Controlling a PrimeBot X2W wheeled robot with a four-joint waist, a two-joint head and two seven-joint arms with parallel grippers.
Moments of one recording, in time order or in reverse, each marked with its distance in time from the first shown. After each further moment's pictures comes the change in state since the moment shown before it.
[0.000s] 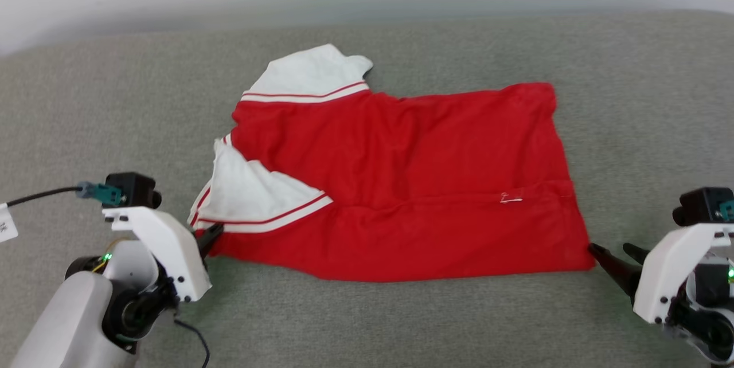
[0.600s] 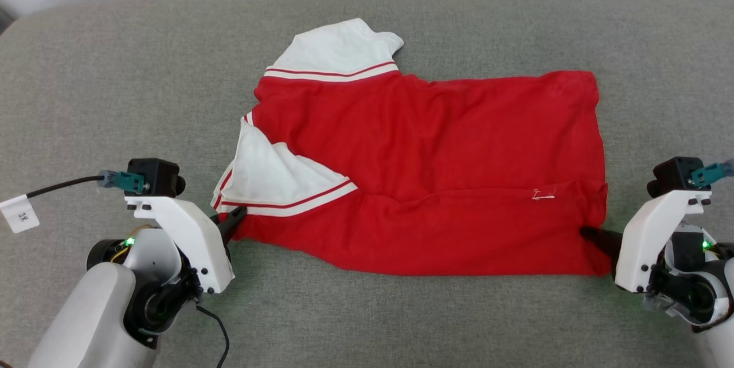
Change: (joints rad) left arm -0.027 -0.030 -0.040 -0.095 0.038 0.026 -0.016; right arm -0.165 0.005 0.096 0.167 0.083 0.000 0.072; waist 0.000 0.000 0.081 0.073
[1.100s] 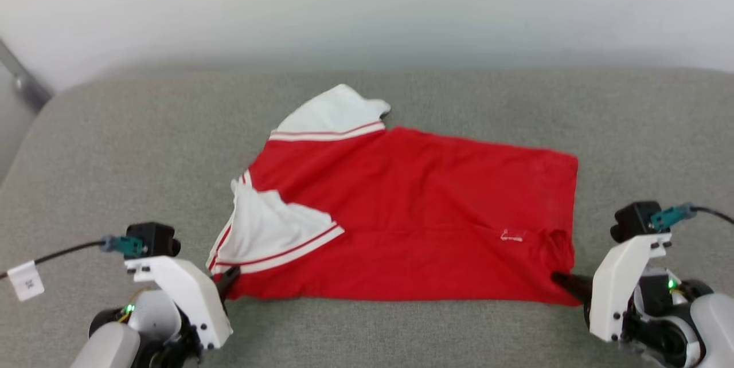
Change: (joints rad) left arm 0.138 -0.016 0.013 0.027 -0.017 0.040 -0.058; right arm 0.077 -0.023 0.117 -0.043 0.040 0.000 -0.054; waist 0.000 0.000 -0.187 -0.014
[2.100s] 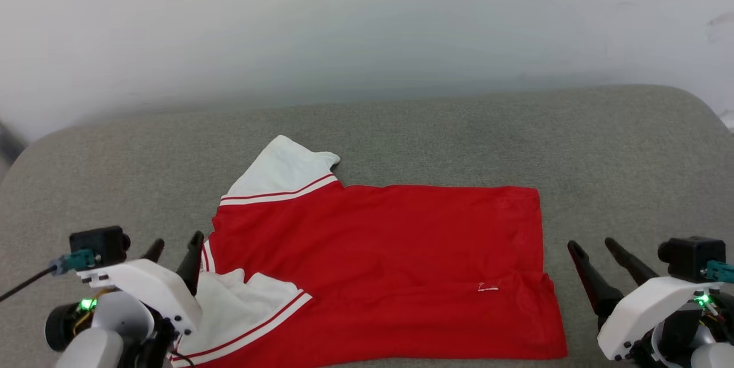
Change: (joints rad) left arm 0.091 0.005 0.074 -0.030 0.077 0.089 -0.261; right arm 0.201 0.077 -0.121 -0.117 -0.216 0.000 -0.481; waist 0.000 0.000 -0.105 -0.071
